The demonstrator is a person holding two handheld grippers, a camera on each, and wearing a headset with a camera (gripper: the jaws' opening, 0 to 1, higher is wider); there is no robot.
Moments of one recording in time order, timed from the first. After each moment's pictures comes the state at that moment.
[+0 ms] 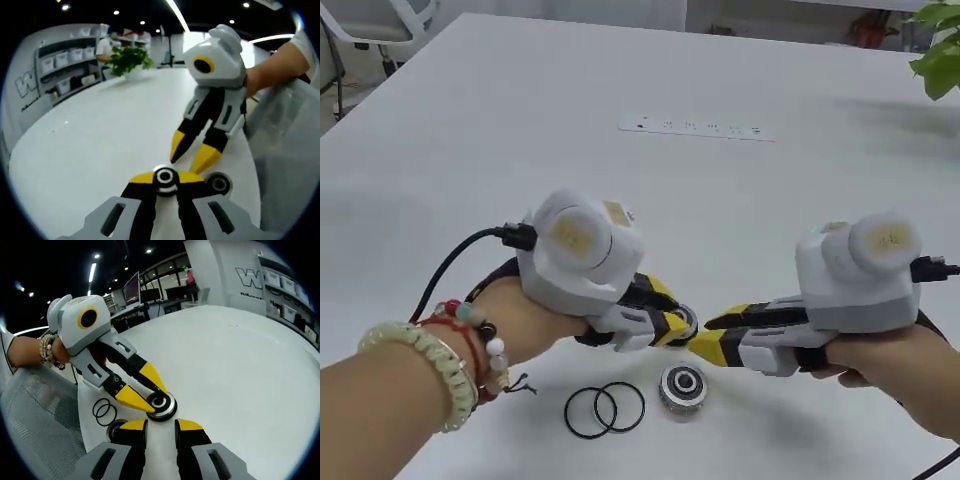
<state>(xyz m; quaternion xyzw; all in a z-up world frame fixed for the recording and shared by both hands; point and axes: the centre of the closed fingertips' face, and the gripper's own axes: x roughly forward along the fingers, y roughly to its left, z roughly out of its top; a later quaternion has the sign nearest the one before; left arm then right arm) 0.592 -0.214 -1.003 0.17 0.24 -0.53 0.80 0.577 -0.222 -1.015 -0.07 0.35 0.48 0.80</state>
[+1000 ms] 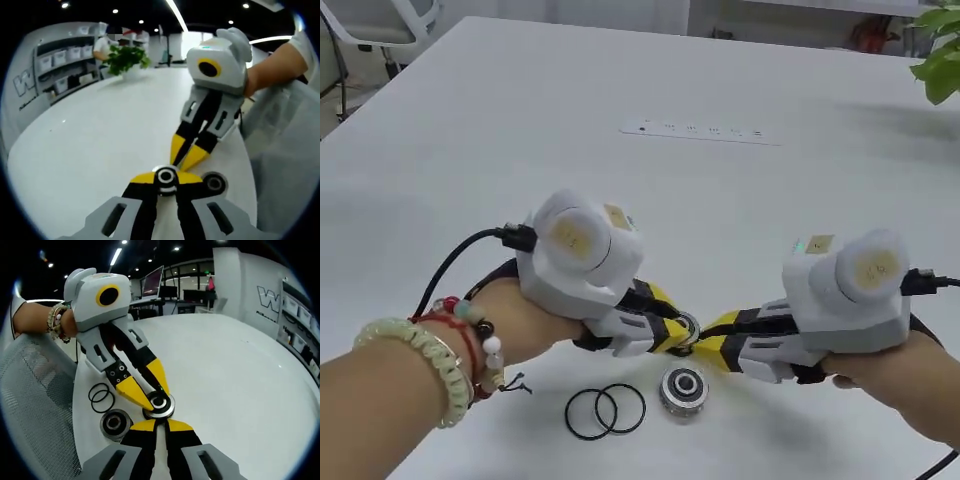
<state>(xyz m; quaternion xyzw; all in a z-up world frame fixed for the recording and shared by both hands) 0.587 -0.216 -1.001 0.16 0.24 -0.54 0.79 0.576 -0.221 -1.020 -0.17 0.30 0.51 0.79</state>
